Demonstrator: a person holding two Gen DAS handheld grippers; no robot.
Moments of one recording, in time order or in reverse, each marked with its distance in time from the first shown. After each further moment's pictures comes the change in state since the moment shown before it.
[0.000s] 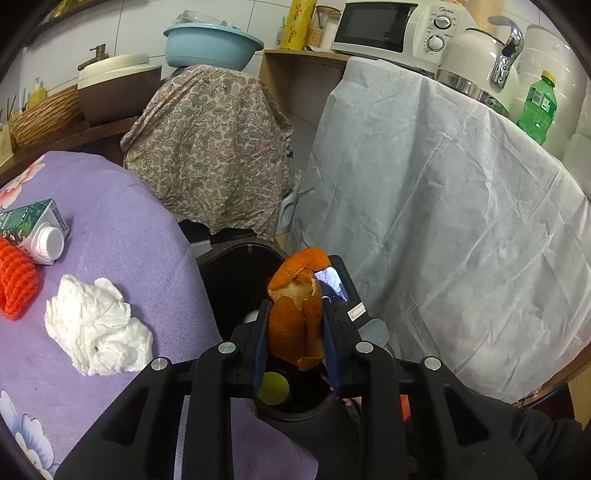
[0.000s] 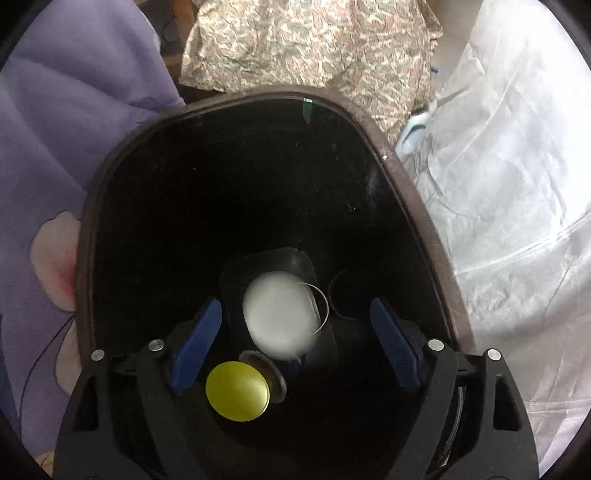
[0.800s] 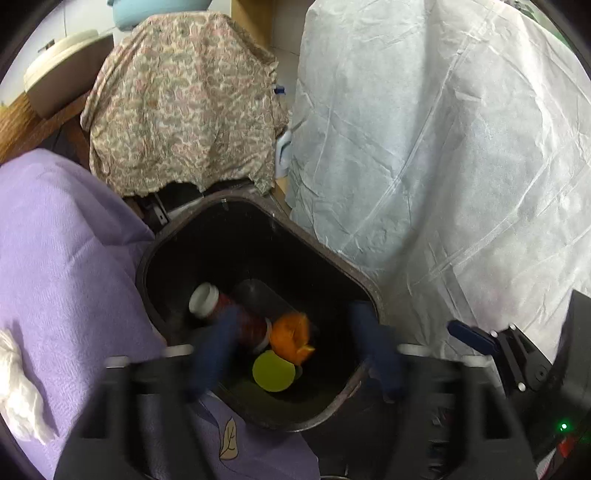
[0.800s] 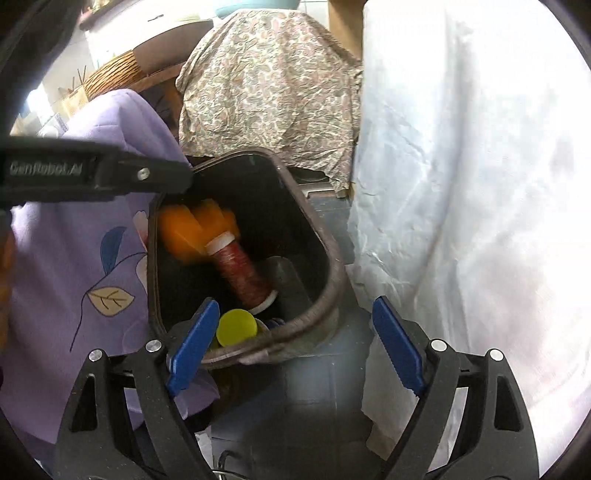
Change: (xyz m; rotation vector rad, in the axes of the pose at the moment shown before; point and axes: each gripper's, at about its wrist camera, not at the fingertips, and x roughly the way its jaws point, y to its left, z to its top) left arm 0.095 -0.031 0.010 0.120 0.230 0.076; right arm -0.155 -0.056 -0.119 0.208 -0.213 0.046
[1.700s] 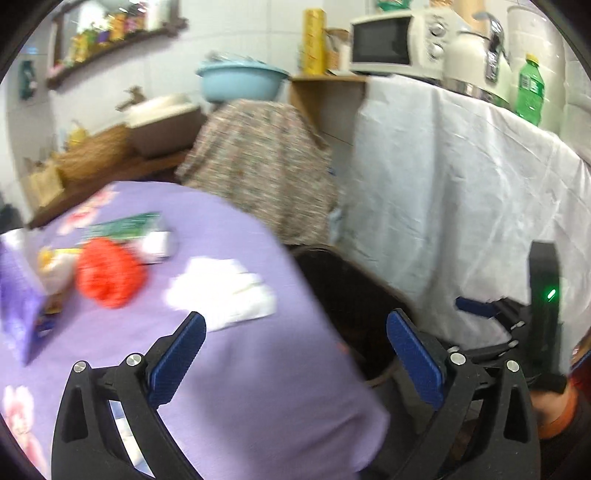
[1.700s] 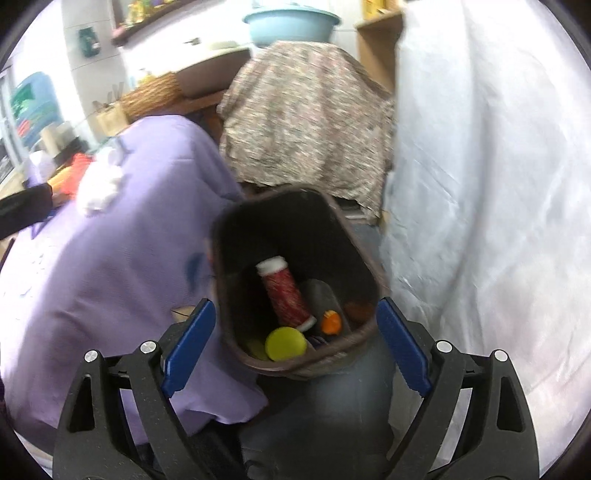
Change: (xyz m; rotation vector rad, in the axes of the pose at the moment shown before) left arm -0.154 0.059 -0.089 -0.057 -0.326 0.180; right arm -0.052 0.066 0.025 -0.073 -0.100 0.145
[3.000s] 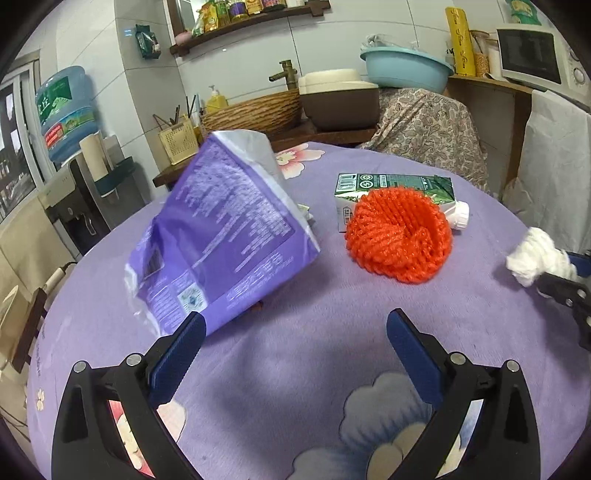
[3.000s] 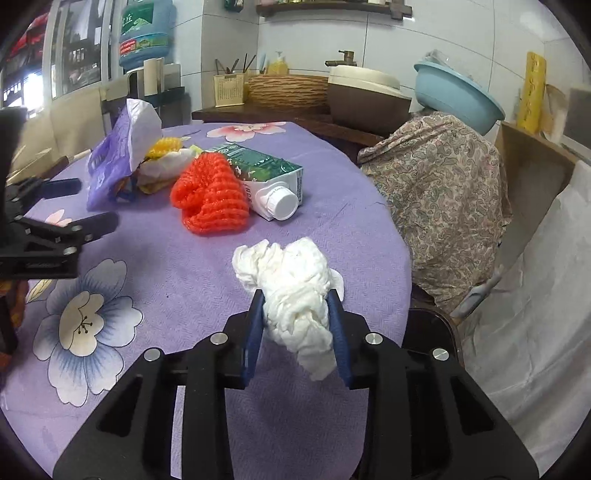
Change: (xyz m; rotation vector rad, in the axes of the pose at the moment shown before) left arm 0.007 0.191 -0.032 -0.155 0.051 0.444; right arm 0.041 0.185 0.079 -0.431 -0.070 0.136
